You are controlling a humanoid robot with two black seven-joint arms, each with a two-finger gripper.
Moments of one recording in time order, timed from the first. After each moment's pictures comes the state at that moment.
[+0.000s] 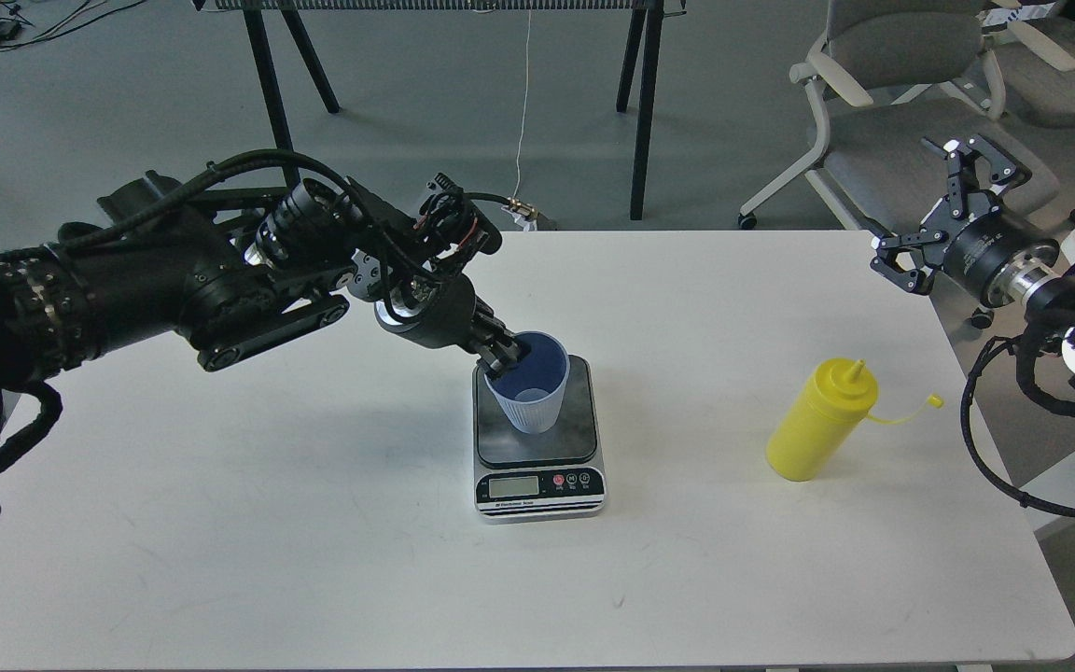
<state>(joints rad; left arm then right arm) -1.33 0.20 0.13 -0.86 1.77 -0.49 -0.49 0.84 -0.57 0.40 0.61 0.27 0.49 0.11</state>
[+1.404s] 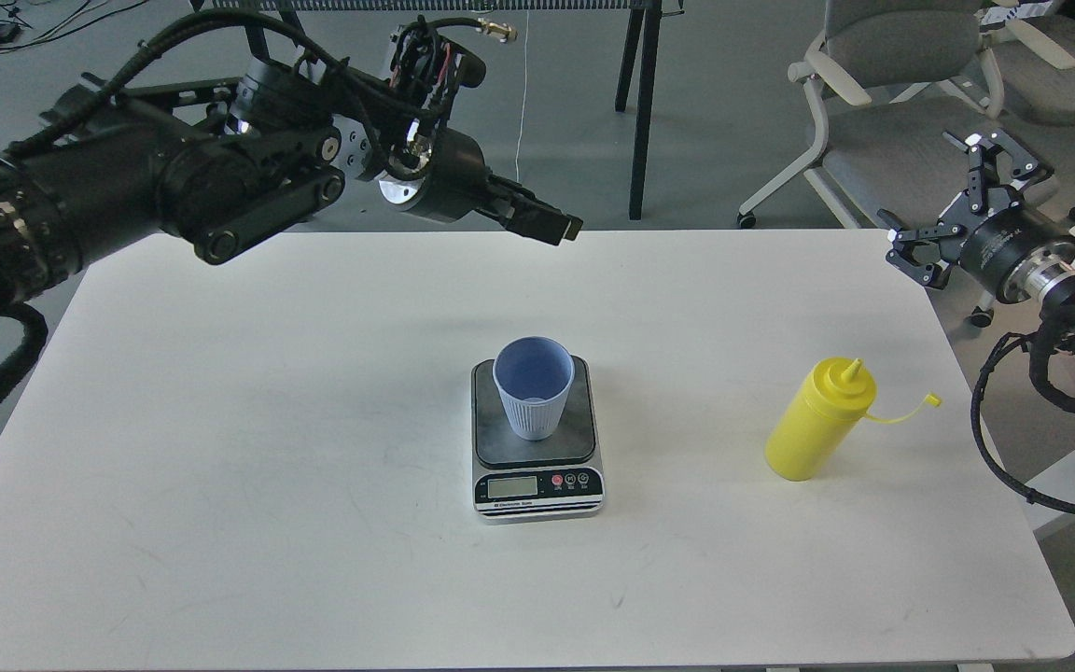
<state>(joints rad) -1.53 0.24 0.09 -0.71 1.33 -0.49 -0.49 0.86 -0.58 0.45 0.60 0.27 0.49 0.11</state>
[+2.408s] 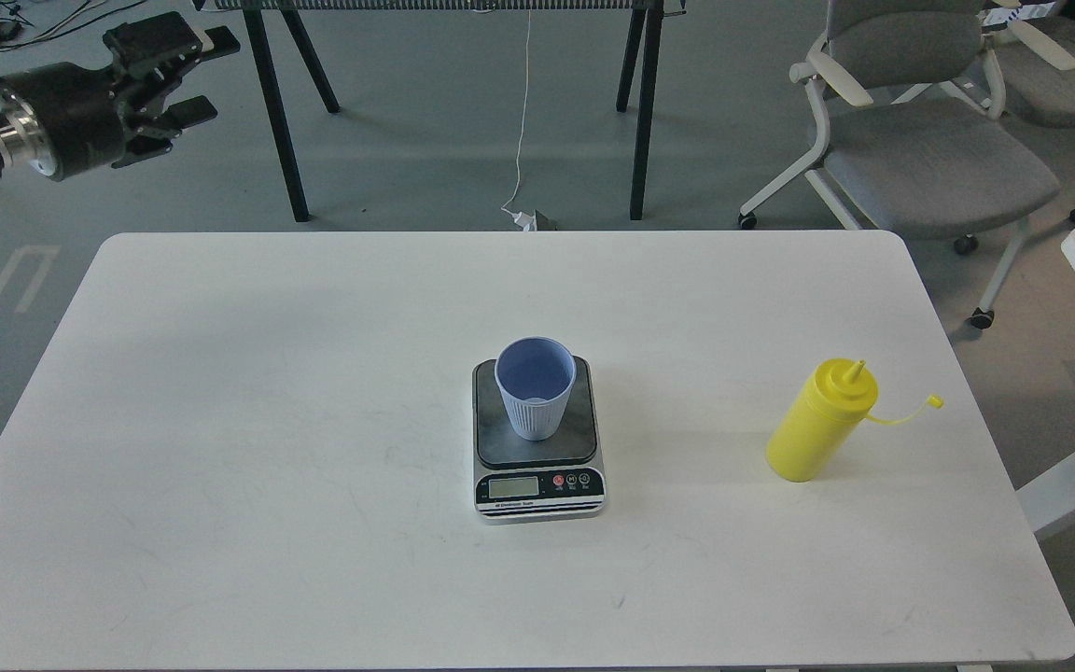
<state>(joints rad) -1.19 0.74 -0.12 -0.71 0.70 -0.49 -0.49 0.95 -0.92 0.74 0.88 1.04 0.49 0.08</state>
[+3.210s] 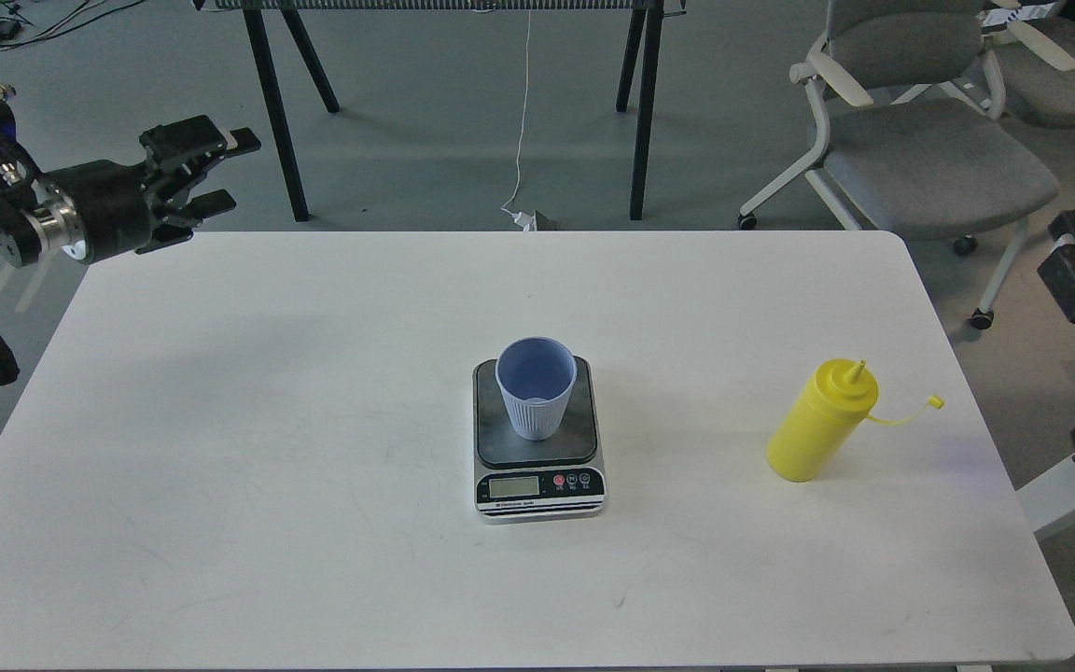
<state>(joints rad) -1.06 0.72 -0.12 -0.71 0.70 -0.49 -0.49 0.04 -0.92 0.98 1.37 1.34 0.49 0.06</state>
